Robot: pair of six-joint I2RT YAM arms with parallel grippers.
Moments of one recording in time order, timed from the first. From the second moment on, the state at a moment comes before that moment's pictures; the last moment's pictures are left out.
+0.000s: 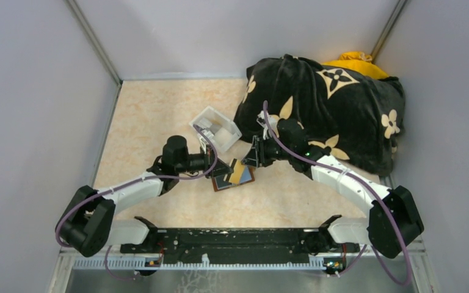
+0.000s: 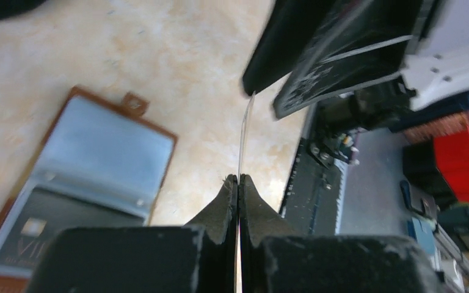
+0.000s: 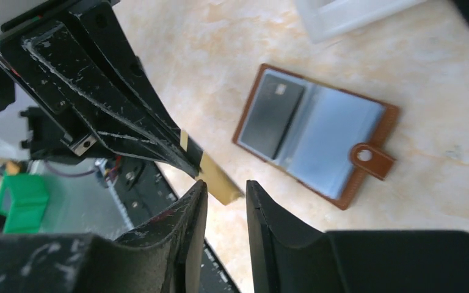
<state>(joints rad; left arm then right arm) -0.56 1.28 0.52 0.47 0.79 -0.46 0.60 1.23 0.81 -0.13 -0.54 0.45</state>
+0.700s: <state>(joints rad) -0.68 1.23 0.23 0.64 0.02 -1.02 0.65 1.32 0.76 -0.10 -0.16 0.41</state>
